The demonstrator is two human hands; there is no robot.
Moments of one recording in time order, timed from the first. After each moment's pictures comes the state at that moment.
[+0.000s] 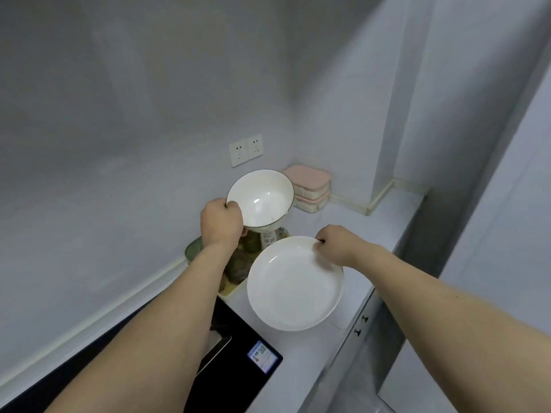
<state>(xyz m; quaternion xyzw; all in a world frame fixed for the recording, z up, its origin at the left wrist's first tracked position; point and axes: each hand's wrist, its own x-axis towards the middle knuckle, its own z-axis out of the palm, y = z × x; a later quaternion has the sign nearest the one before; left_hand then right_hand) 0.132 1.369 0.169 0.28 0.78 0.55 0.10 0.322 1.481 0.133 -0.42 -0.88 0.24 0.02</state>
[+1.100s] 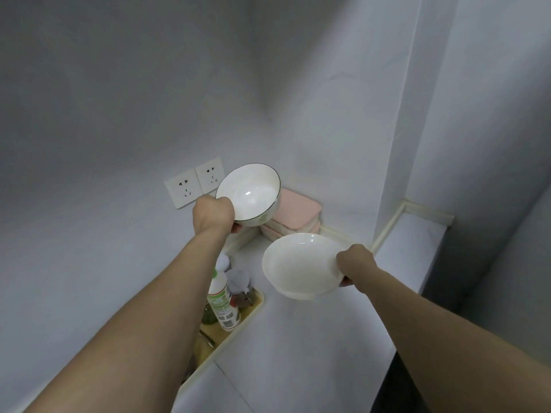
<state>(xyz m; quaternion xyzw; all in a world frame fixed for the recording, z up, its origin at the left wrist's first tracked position) 0.086 1.680 0.184 0.18 0.80 0.55 0.16 0.293 1.781 0.082 -0.63 -0.57 0.50 0.16</state>
